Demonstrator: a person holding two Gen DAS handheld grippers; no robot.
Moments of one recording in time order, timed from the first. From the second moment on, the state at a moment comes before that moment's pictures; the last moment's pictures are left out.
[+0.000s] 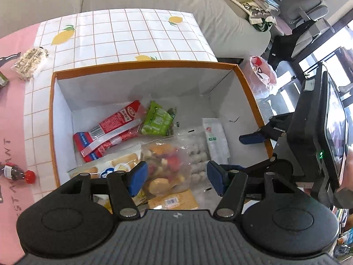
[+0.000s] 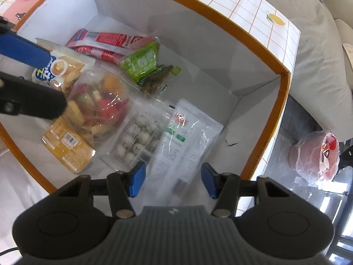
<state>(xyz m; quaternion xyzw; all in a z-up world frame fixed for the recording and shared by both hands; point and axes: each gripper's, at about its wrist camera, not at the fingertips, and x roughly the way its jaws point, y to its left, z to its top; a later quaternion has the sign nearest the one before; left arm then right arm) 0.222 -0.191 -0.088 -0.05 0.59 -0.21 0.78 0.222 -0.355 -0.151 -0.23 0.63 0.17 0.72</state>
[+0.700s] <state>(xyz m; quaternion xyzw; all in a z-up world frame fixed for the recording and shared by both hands) 0.185 -0.153 -0.045 0.00 0.54 -0.21 0.82 0.186 -0.343 -0.080 -0.09 0.56 0.09 0.82</state>
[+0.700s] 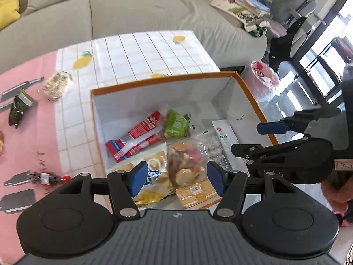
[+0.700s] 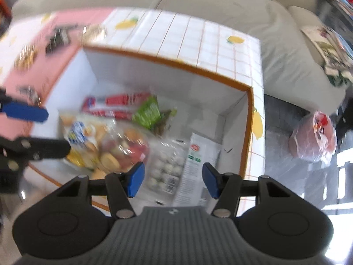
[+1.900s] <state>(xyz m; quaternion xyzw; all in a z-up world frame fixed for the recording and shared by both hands) 0.138 0.081 -0.047 0.05 0.48 -0.14 0.86 0.112 -0.106 -0.077 0.03 0.39 0.13 0.91</state>
